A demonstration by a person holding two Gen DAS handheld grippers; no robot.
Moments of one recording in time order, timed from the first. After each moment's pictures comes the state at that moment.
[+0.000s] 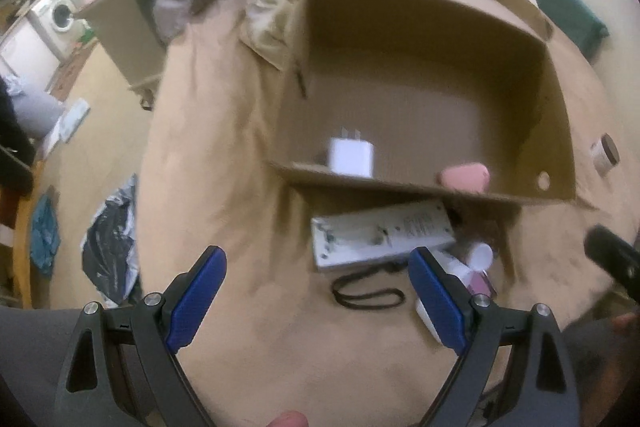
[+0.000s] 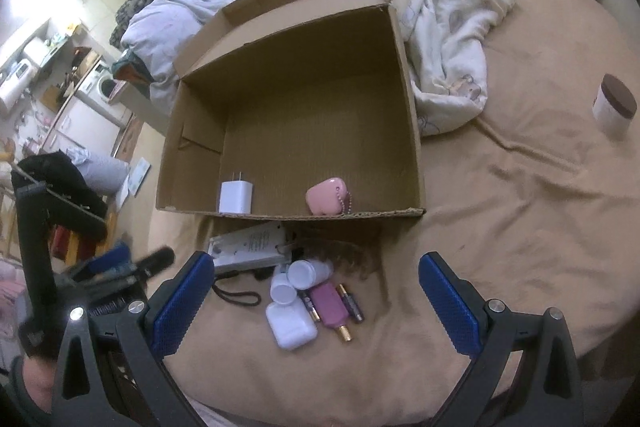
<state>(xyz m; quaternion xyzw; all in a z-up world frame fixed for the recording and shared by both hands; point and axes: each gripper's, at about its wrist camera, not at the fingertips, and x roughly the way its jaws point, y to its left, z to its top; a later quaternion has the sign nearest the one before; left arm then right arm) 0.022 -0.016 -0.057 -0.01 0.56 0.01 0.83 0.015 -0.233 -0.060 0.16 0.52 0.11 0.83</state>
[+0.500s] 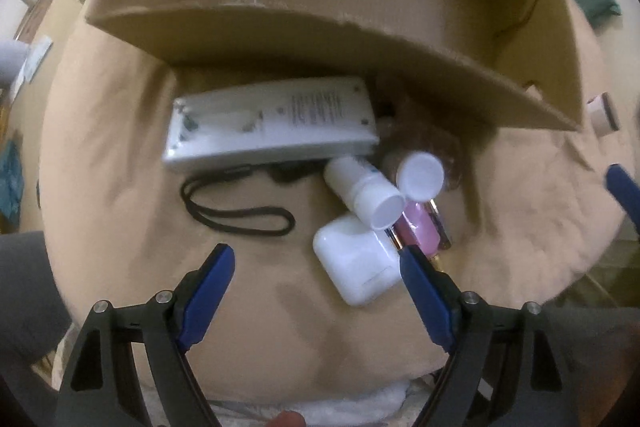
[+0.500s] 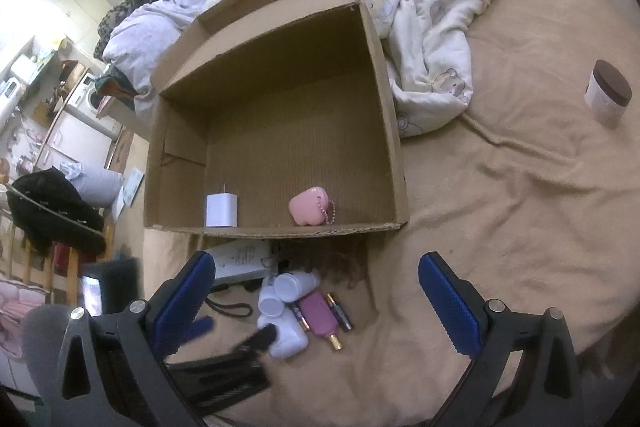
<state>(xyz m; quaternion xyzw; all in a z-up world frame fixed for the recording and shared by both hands) 0.016 -0.090 -0.132 -0.06 0.67 0.00 0.74 0.027 -0.248 -0.060 0.18 0.52 0.10 0.83</state>
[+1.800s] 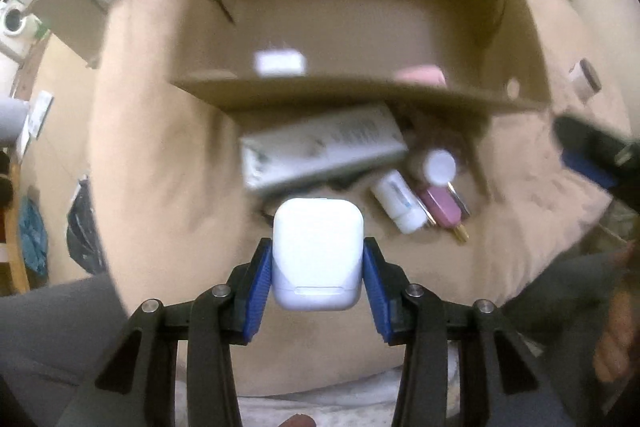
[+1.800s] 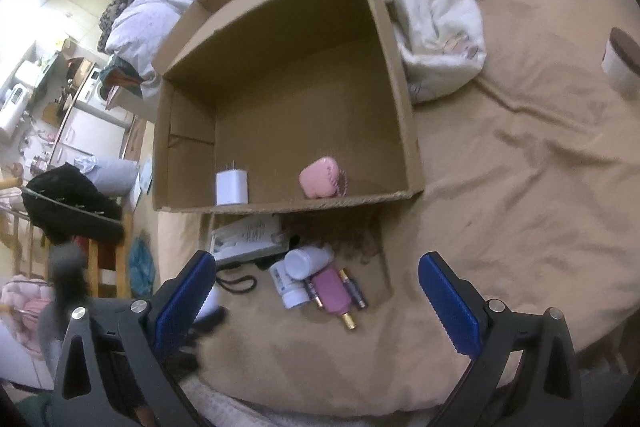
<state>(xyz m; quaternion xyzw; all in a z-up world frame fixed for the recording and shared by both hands) 0.025 -0.071 -0.060 0.01 0.64 -0.04 0.76 0.029 -0.243 -0.079 0.20 0.57 0.13 0.79</state>
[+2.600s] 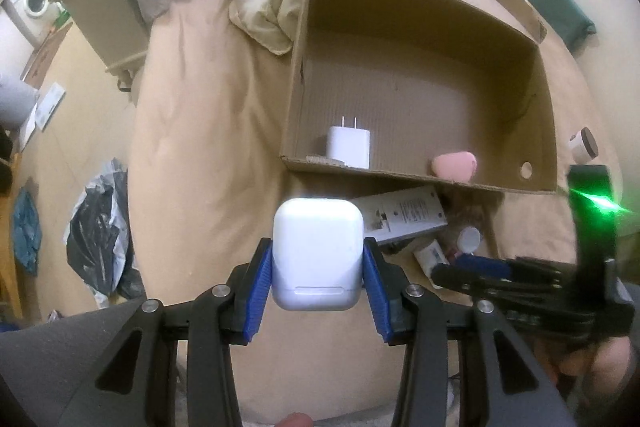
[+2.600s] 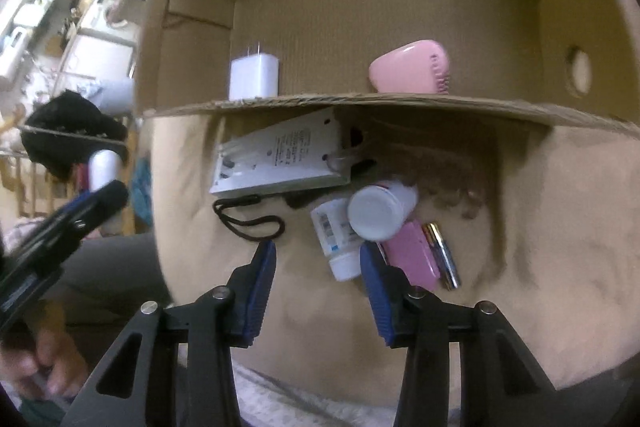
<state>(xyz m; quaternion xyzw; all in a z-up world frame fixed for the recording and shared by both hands) 0.032 0.012 -0.044 -0.04 0.60 -0.03 0.80 0.048 -0.151 -0.150 0.14 0.67 0.20 0.70</state>
